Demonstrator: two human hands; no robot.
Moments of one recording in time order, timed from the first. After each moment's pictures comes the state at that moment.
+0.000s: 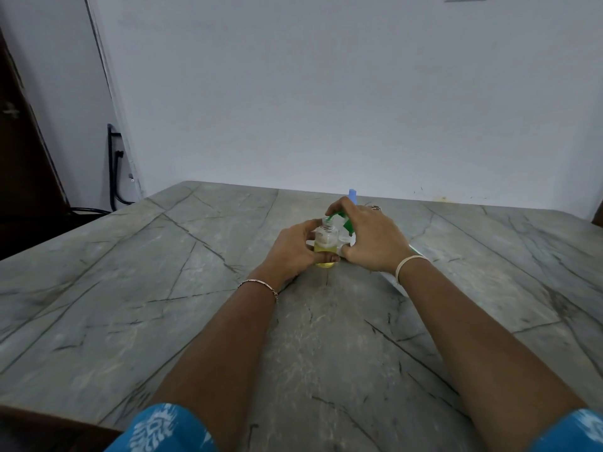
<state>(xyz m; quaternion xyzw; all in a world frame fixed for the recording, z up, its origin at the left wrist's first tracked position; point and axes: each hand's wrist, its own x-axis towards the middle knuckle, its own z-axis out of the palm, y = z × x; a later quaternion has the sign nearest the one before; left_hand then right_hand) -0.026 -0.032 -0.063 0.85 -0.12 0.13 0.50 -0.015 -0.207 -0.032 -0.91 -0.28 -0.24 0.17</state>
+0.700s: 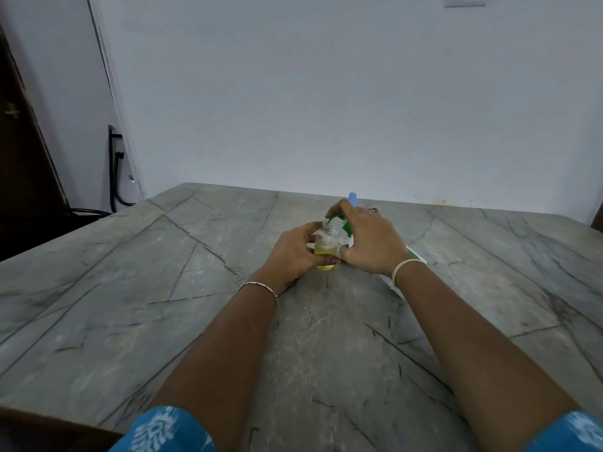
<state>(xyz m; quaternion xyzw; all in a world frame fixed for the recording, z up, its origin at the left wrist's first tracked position) -0.027 -0.033 -0.063 0.84 -0.12 0.13 0.52 -0.017 -0.204 -0.031 -0.92 -0.27 -0.24 0.17</state>
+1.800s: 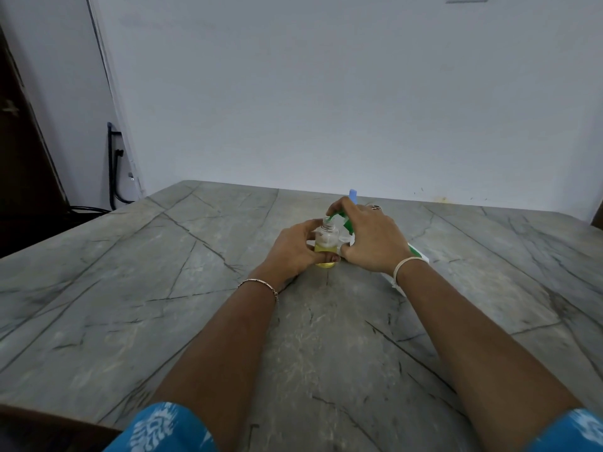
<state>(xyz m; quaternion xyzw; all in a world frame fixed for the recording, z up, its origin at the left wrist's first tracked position) -0.028 -0.034 -0.062 0.83 -0.12 0.13 0.52 -0.022 -0.205 -0.029 -0.92 -0.27 -0.24 0.16</state>
